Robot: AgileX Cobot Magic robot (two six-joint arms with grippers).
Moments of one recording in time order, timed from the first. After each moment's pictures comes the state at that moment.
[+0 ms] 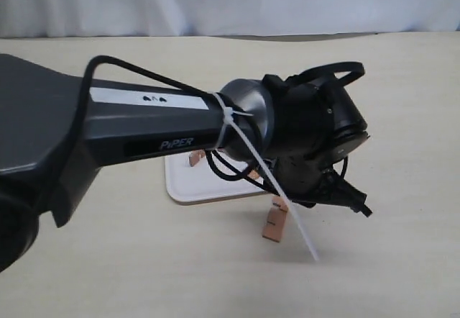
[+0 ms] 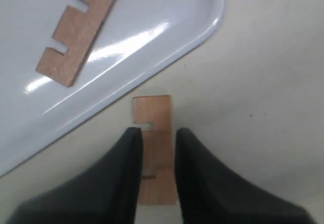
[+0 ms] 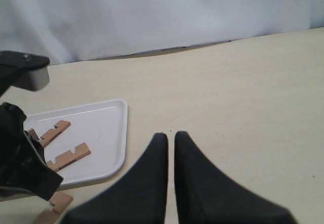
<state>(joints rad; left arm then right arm) -1.08 2.24 -1.73 0.27 0.97 -0.76 -0.02 0.00 0.00 0.31 0.36 -0.22</state>
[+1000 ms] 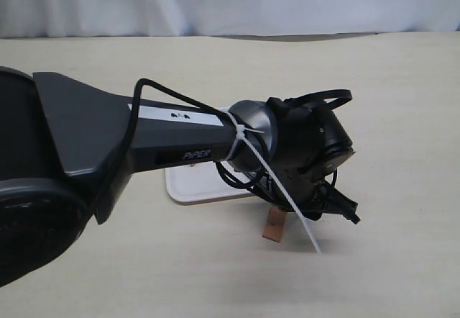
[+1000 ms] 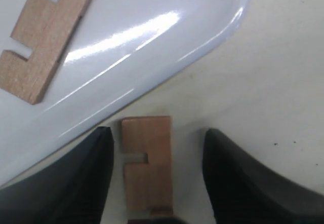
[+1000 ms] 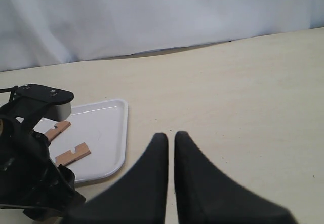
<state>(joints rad) -1.06 2.33 -1.73 0.25 0.89 -0.76 -0.02 0.00 0.00 0.31 0.36 -0.22</state>
